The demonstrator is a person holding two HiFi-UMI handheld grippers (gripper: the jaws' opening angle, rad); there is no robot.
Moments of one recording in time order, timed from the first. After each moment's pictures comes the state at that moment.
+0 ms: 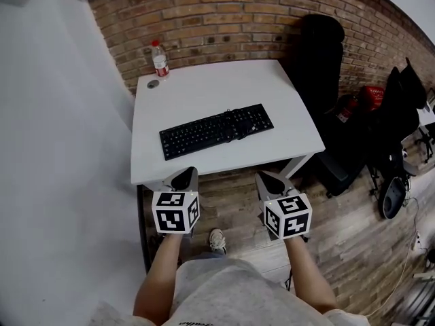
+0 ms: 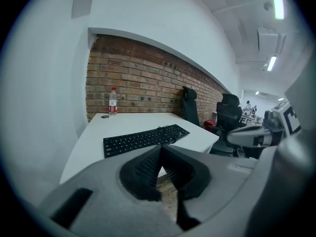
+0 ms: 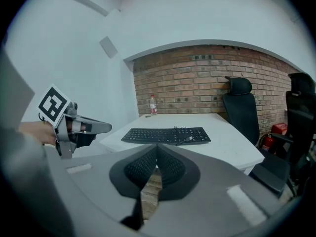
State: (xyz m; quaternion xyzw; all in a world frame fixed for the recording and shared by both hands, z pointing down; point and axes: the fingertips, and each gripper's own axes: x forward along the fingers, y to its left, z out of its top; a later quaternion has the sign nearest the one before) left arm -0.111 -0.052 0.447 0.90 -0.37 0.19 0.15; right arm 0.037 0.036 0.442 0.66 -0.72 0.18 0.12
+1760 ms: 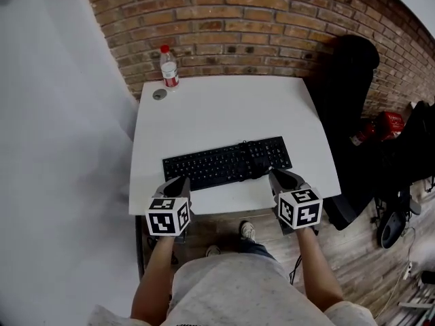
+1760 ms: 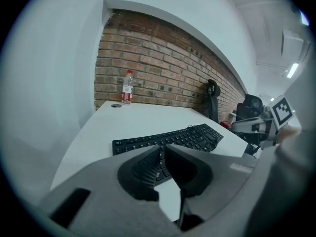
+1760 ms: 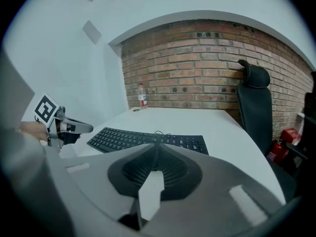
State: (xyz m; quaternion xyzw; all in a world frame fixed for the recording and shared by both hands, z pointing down) left arm -0.108 -0.225 0.507 0.86 -0.41 0.21 0.22; right arm 0.133 -0.156 0.483 0.63 -0.72 0.21 0.17
